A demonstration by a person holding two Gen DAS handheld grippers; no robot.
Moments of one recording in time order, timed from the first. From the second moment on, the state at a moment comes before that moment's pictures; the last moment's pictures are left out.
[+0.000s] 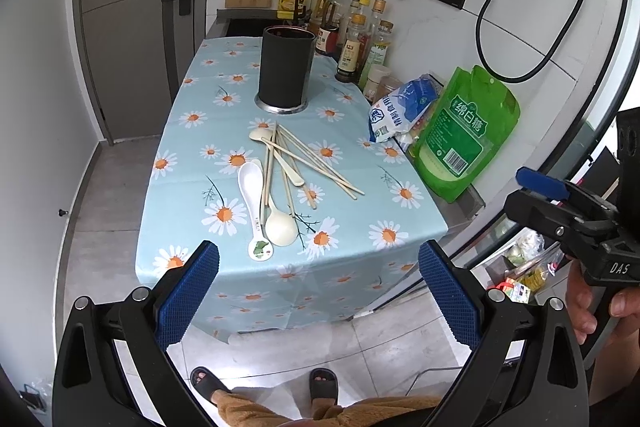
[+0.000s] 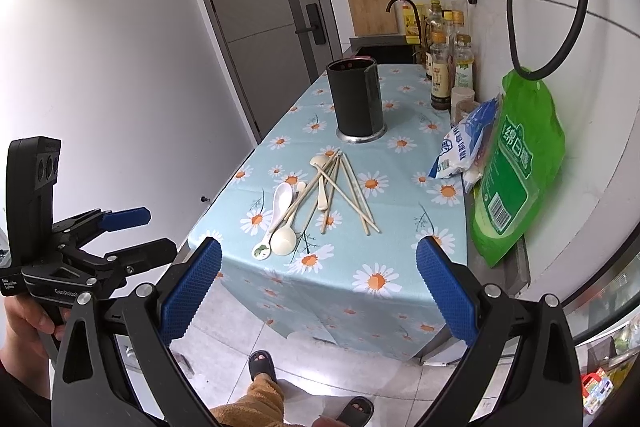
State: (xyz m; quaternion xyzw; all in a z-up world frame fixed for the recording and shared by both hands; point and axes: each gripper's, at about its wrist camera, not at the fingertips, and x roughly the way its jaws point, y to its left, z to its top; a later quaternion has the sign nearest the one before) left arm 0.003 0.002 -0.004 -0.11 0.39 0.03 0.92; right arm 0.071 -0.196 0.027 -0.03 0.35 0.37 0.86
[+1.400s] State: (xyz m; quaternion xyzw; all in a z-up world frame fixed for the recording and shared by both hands) left arm 0.006 -0.003 -0.008 -0.11 0.40 0.04 0.91; right arm 0.076 -0.195 0.015 -0.03 0.37 0.39 0.84
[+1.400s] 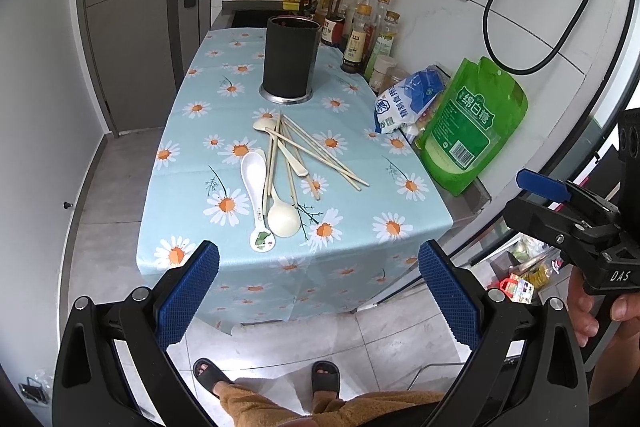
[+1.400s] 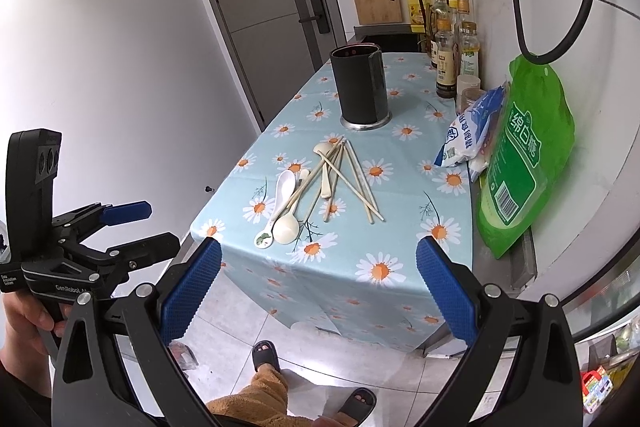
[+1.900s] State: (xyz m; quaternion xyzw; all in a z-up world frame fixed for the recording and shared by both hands) left arm 0.013 -0.006 -0.015 -0.13 0.42 0.07 0.89; right arm 0.093 -0.206 0.010 -0.03 0.38 0.40 0.83
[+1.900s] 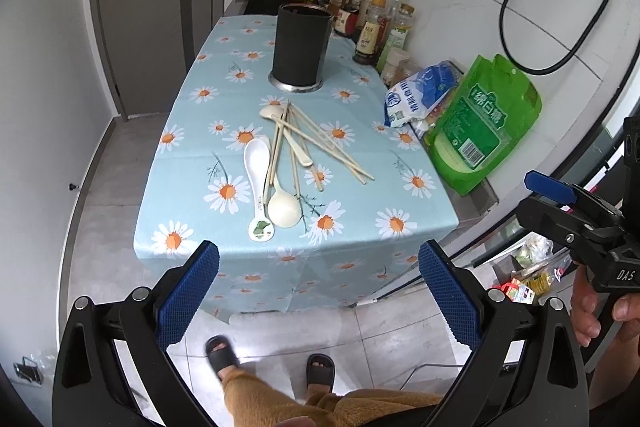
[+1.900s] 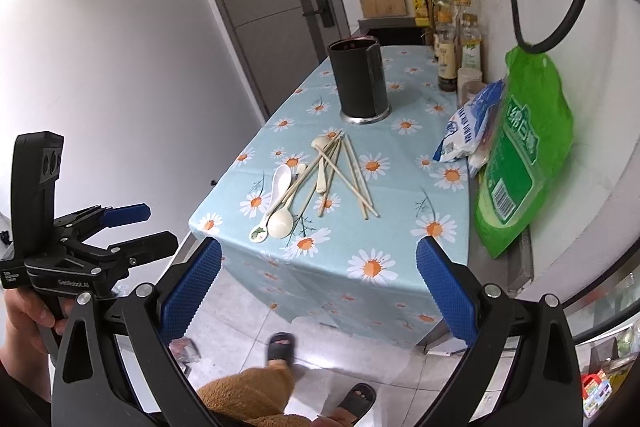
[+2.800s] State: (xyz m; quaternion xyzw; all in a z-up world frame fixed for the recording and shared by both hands) left arm 0.117 0.088 -0.082 -0.20 0.48 0.04 0.86; right arm 0.218 -0.079 -0.030 -0.15 0.43 0.45 0.76
